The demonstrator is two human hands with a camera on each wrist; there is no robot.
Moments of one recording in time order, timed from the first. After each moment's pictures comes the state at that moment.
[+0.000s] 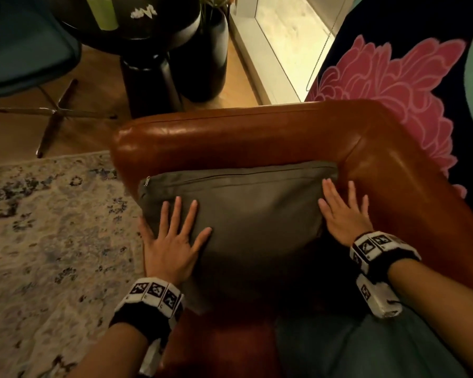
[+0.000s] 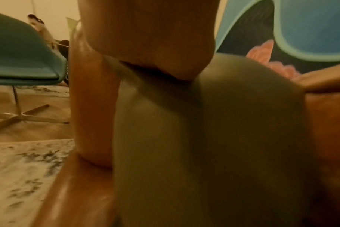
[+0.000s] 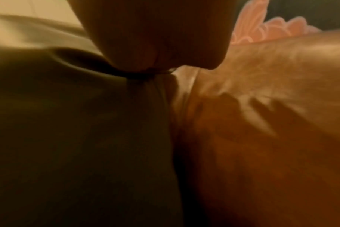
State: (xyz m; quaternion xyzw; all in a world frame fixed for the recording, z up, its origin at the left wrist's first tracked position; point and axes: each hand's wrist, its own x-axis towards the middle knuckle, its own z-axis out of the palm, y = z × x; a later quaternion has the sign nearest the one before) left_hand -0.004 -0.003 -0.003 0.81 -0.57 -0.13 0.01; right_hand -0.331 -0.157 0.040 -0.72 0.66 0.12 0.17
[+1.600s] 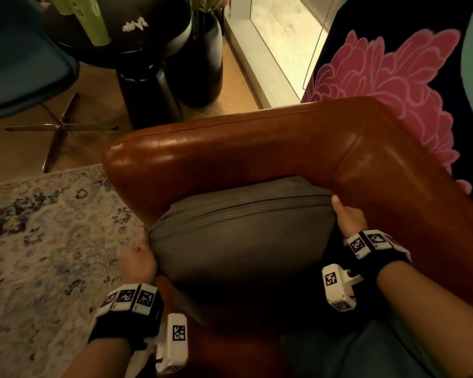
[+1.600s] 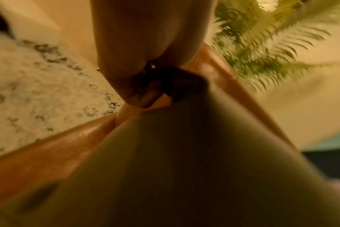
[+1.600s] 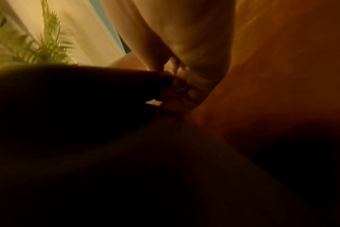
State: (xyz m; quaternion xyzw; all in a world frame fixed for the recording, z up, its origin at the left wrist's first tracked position) left_hand 0.031 -0.012 -0.007 0.85 -0.07 -0.35 0.38; right_hand -0.336 -0.175 0.021 -0.35 0.79 -0.25 0.43
